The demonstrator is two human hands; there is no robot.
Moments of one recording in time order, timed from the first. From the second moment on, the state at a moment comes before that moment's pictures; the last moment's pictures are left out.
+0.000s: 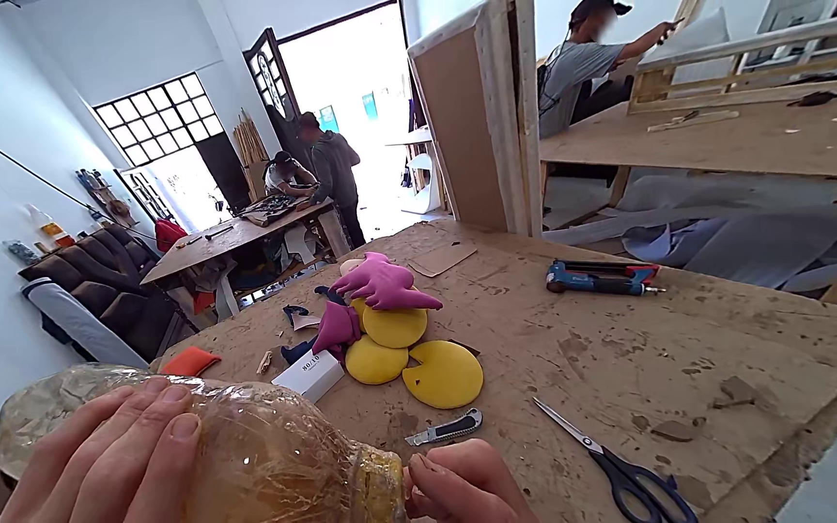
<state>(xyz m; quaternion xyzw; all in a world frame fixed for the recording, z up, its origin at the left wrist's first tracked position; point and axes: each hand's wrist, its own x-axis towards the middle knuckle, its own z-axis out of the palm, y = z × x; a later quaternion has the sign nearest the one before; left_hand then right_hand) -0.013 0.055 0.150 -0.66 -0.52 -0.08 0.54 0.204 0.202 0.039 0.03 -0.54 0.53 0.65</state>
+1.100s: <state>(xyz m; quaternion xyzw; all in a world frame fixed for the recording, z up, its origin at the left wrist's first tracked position) -0.040 -0.117 -0.167 -0.09 -0.82 -0.54 0.16 0.223 0.234 -0.015 0.04 -0.39 0.91 0.12</state>
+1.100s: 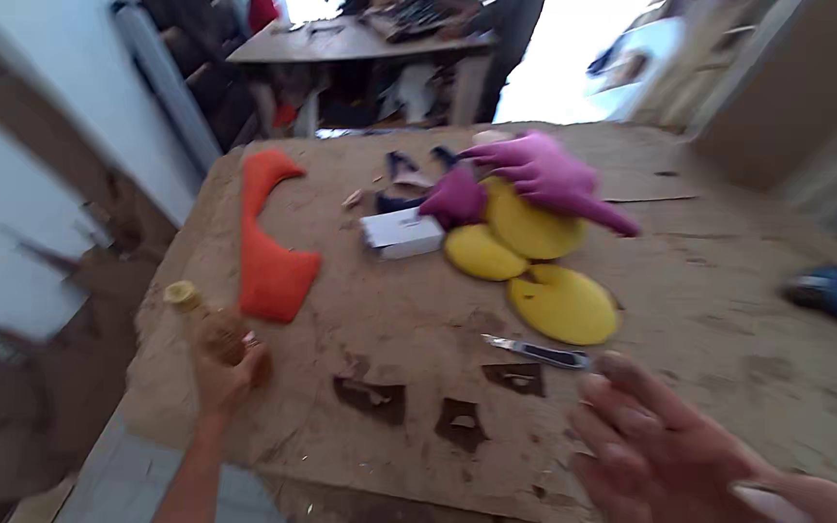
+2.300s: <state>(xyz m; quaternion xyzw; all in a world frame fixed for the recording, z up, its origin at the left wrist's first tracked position) 0.100 0.031 -0.128 -0.09 -0.42 -0.87 -0.25 0.156 0.172 -0.107 -0.18 -0.64 0.69 0.30</state>
